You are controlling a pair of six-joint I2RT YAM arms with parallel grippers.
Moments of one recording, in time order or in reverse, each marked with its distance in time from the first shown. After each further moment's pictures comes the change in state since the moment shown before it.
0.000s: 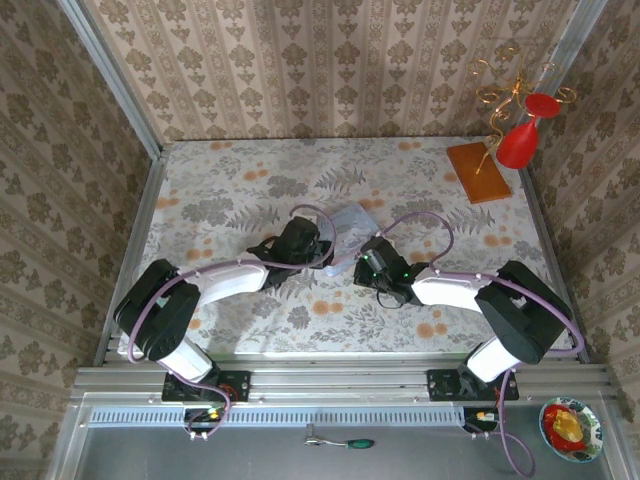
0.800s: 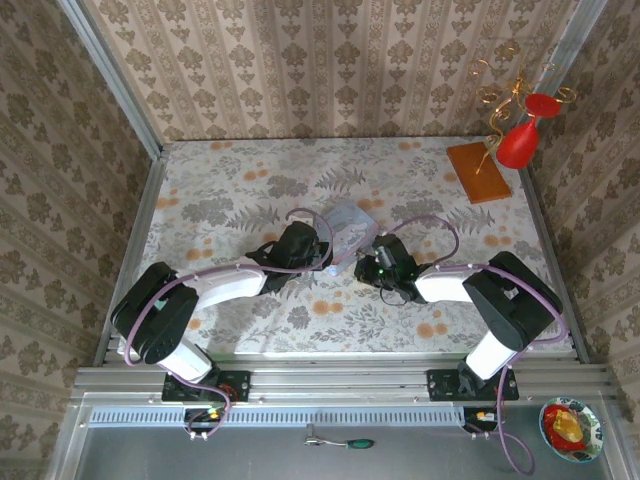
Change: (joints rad) left arm 0.002 -0.019 -0.041 0.044 -0.021 -0.055; right arm -0.095 0.080 -0.072 0.214 -0.189 0.009
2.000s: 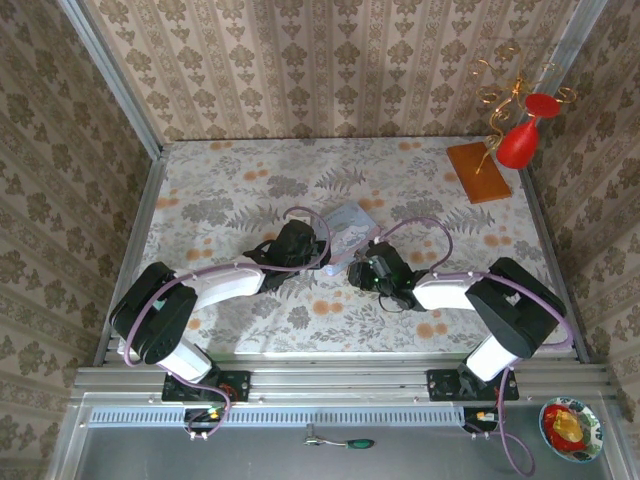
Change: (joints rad) left arm 0.020 -0.005 -0.003 -0.004 0.019 -0.007; right arm 0.076 -0.029 -0.005 -0.041 0.138 -0.119
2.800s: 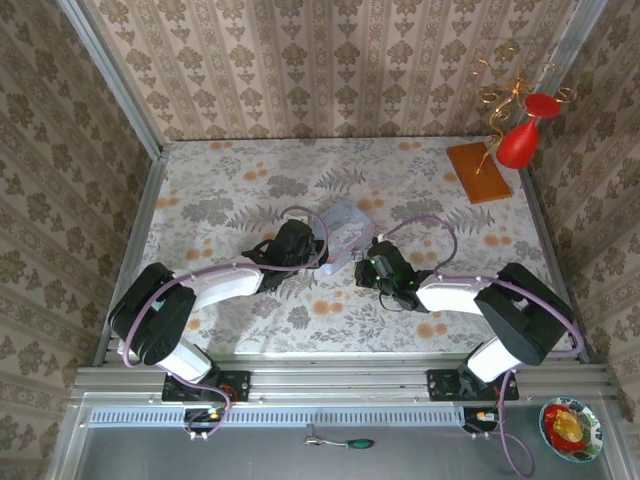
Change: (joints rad) left arm 0.010 -0.006 -0.005 -0.004 -0.008 -0.007; right arm -0.002 -0.079 -0.029 0.006 0.043 0.042
